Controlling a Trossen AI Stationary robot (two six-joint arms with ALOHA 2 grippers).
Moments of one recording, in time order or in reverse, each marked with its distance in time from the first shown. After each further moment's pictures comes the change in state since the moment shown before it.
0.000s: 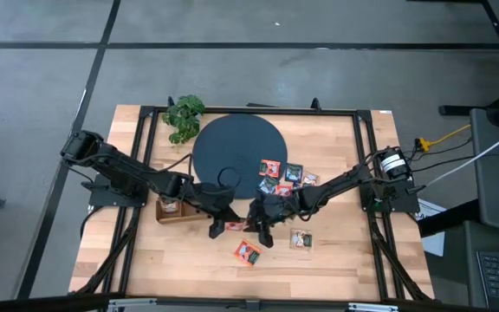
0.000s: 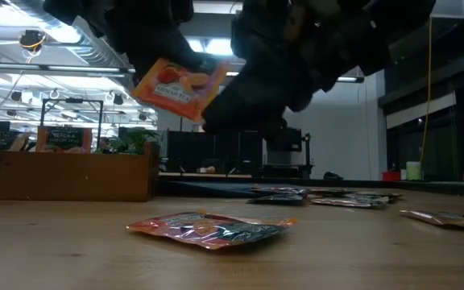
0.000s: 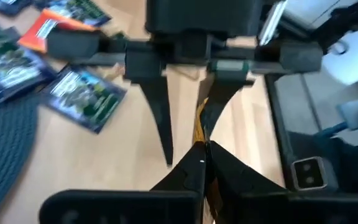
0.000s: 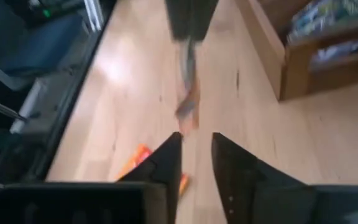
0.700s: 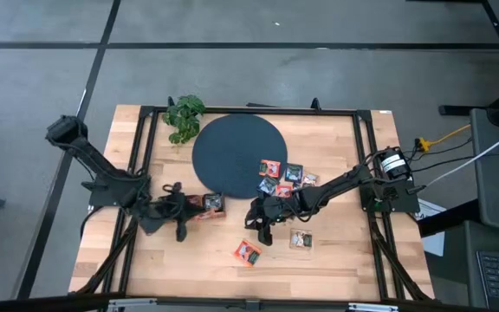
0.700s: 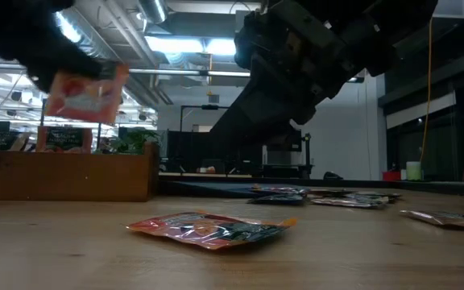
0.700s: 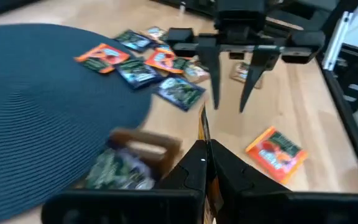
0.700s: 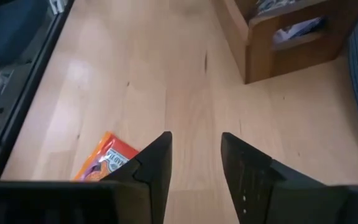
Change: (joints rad) left arm -0.450 -0.387 -0.371 -0.040 -0.821 -0.141; right arm 0.009 0.000 -0.006 -0.056 0.101 -0.009
